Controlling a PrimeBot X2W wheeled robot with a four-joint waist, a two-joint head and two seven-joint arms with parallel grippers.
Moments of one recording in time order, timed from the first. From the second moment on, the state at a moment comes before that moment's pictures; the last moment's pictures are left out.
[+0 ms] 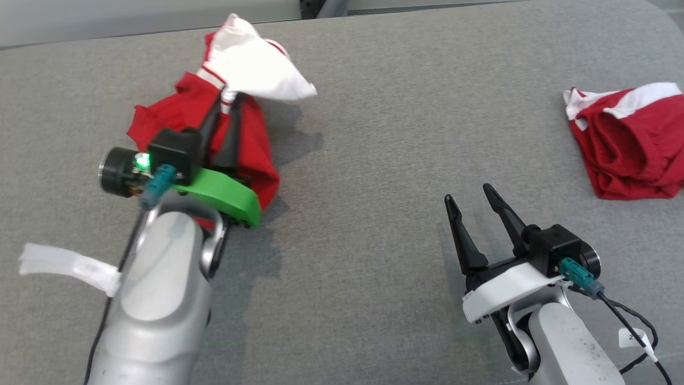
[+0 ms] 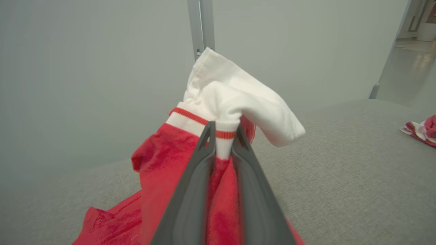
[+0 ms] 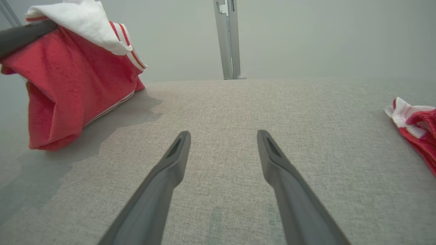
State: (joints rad) left arm -0.65 0.08 -0.23 0.56 -0.15 -0.13 -0.26; right arm -0.24 -0.06 0.20 0.27 0.17 0.13 -0.26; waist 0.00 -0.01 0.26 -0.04
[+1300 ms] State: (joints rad) left arm -0.14 0.08 -0.07 0.41 -0.21 0.00 -0.26; right arm -0.14 -0.05 0.18 0.29 0.21 0.13 -0.26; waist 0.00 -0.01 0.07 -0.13
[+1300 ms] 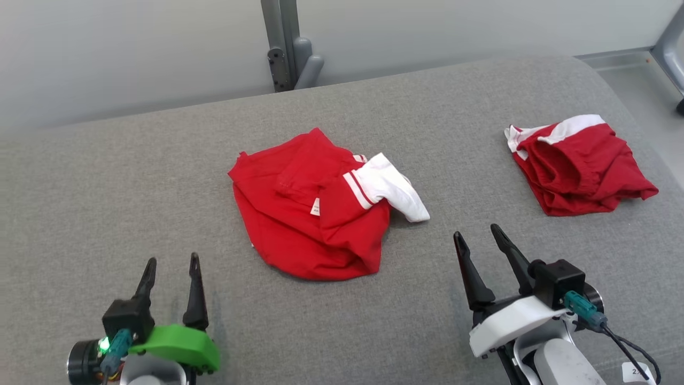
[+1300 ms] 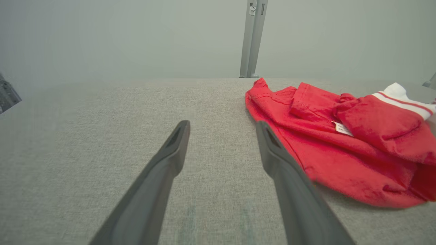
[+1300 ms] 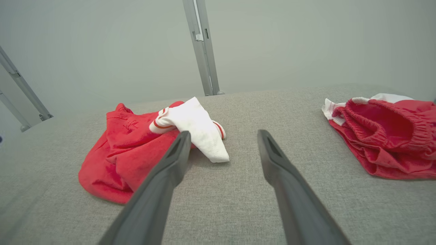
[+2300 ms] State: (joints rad) left arm -0.01 0.05 -0.09 0.26 -0.21 0.00 -0.26; right arm -0.37 -0.05 0.26 0.45 0.19 0.13 -0.26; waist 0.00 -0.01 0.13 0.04
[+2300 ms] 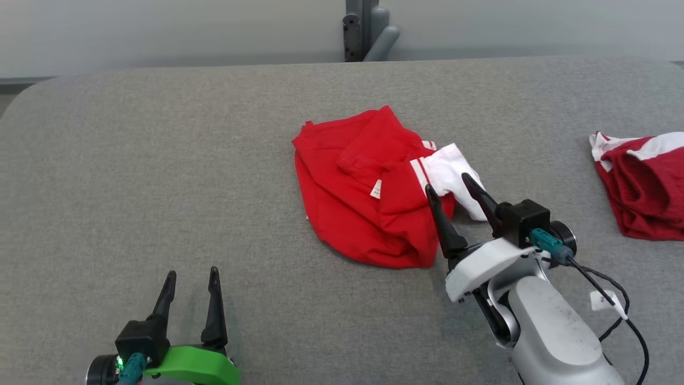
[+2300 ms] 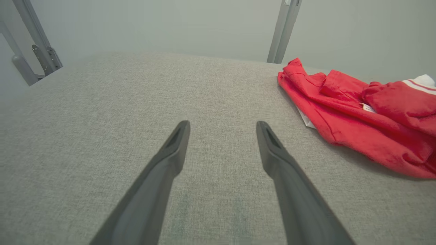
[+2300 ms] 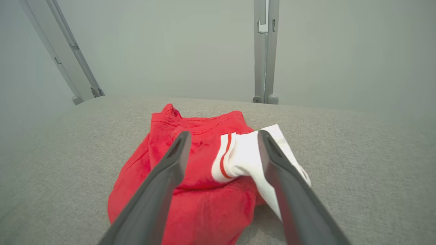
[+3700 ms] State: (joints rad) left arm -0.01 0.05 -0.17 0.31 -0.27 -0.03 -0.26; right arm -0.70 -0.10 0.26 0.28 0.23 0.13 -0.26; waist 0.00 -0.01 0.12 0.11
